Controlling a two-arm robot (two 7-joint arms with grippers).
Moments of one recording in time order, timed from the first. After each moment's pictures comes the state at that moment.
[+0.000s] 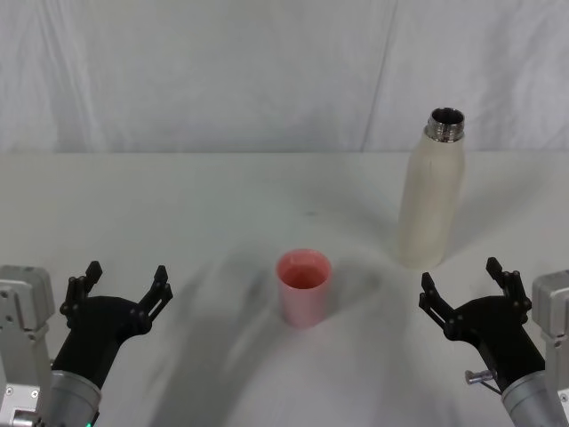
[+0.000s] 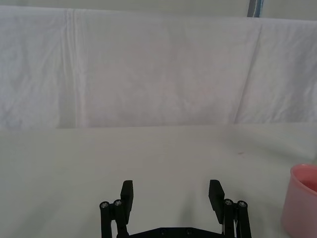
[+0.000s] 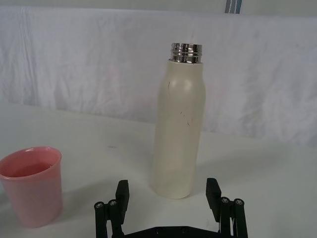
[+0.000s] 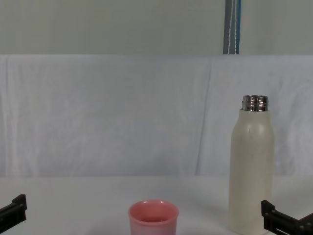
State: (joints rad) left arm 0.27 0.24 0.04 -1.85 -0.25 -0.02 -0.02; right arm -0.17 0.19 -0.26 -1.77 0.07 -0.06 -0.03
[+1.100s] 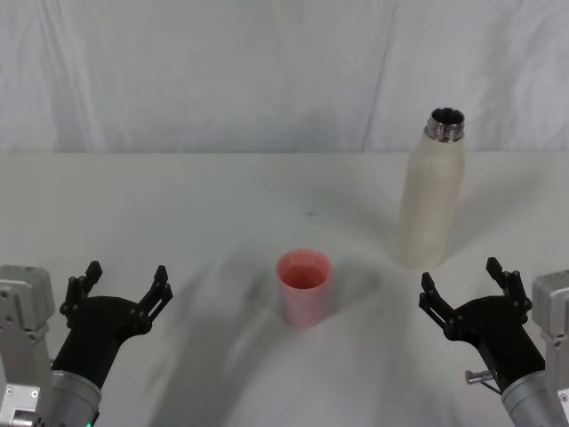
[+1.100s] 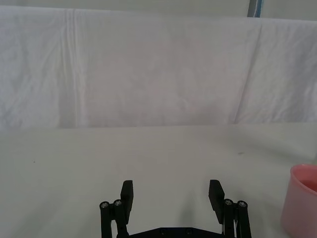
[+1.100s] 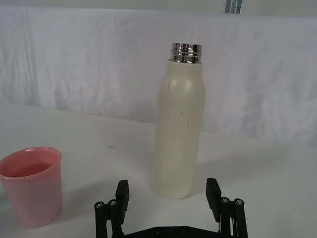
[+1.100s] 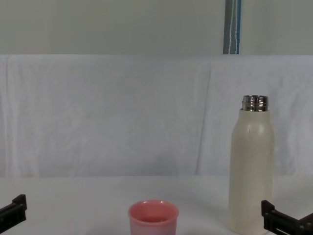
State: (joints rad) left arm 0.27 0.24 0.04 -1.85 -0.25 -0.02 -0.02; right arm -0.17 0.19 -0.26 -1.77 0.07 -0.06 -0.03
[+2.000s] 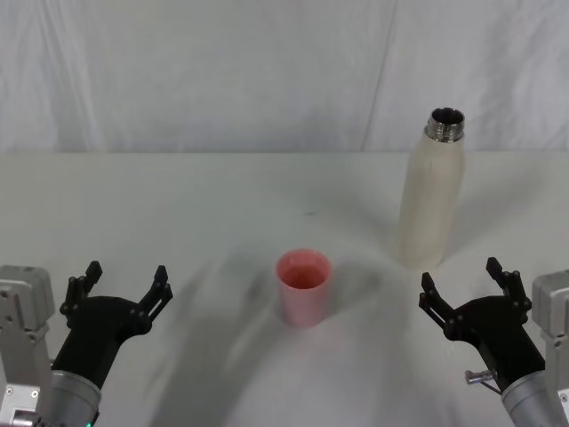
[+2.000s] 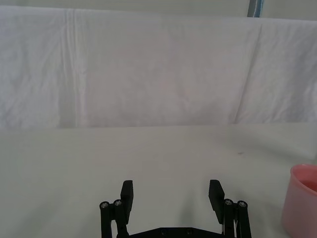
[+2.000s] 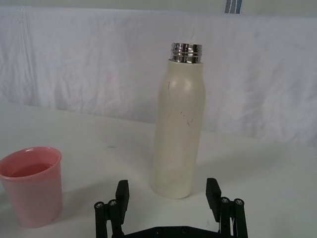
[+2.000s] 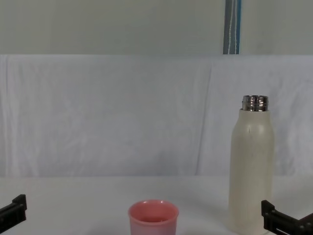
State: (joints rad) left arm 0.27 0.24 0.04 -1.85 -0.25 -0.02 -0.02; right arm -0.17 0.19 -0.26 -1.77 0.07 -0.06 -0.03
